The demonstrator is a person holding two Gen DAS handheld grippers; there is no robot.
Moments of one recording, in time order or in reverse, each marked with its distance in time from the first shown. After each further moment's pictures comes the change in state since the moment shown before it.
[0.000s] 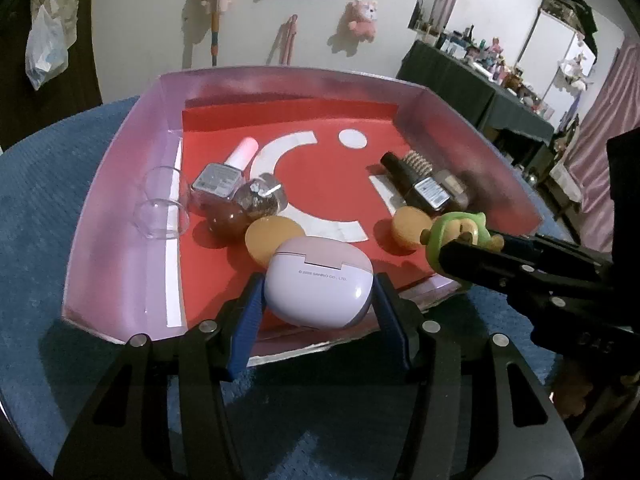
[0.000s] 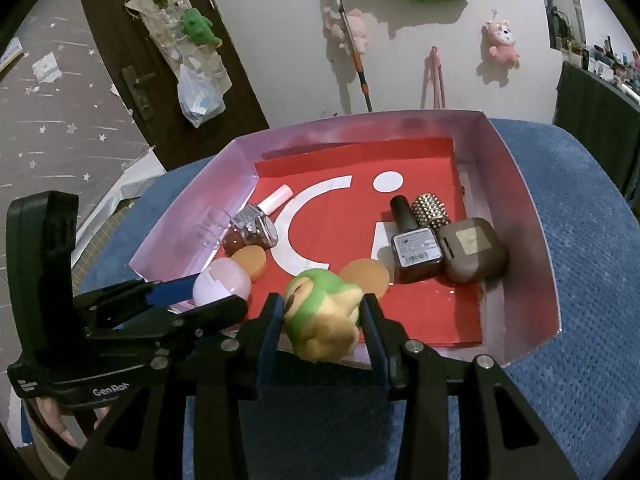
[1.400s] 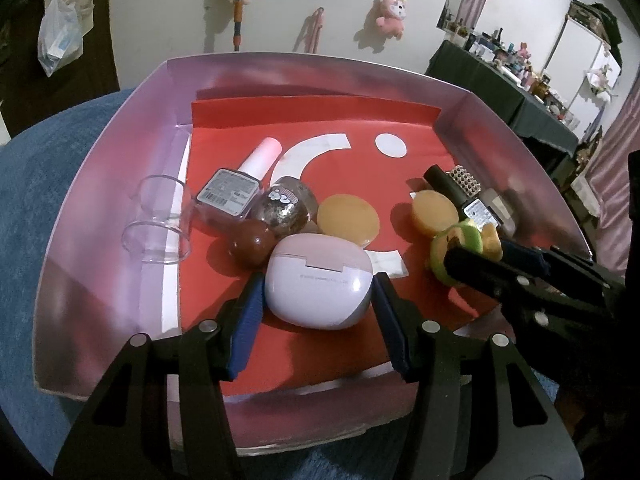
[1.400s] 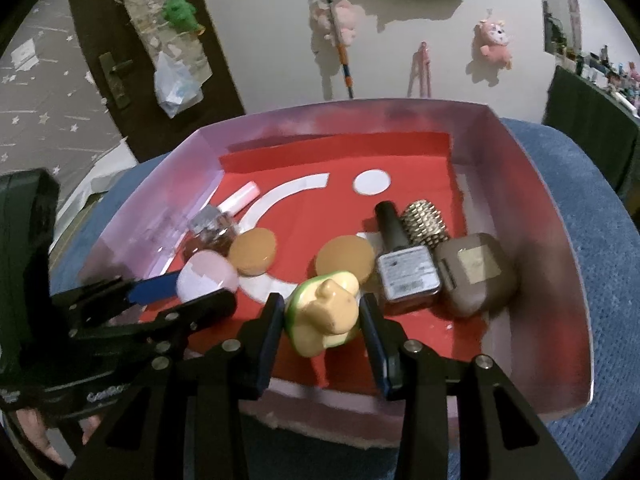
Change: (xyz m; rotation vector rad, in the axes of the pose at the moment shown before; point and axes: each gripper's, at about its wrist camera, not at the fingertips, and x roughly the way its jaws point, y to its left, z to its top) left arm 0.033 0.012 0.022 -0.058 0.012 0.067; right arm 0.040 -0.009 0.014 -0.009 0.011 -0.105
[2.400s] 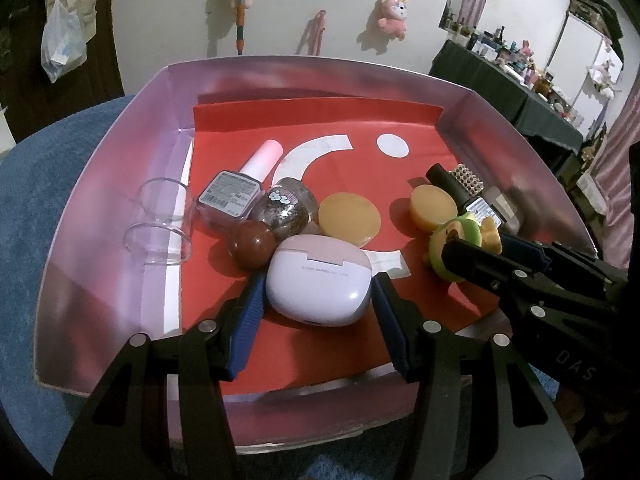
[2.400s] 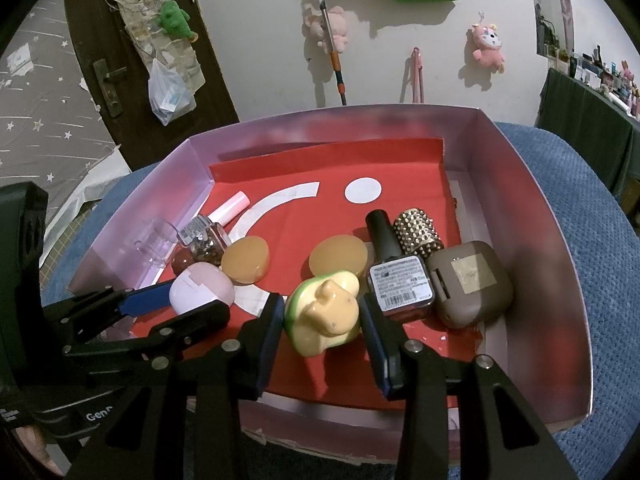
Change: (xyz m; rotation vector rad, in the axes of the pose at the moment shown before) left arm 0.002 -0.002 0.000 0.012 -0.010 0.025; right arm 0.004 -0.001 0.002 0.008 -0.021 -0.007
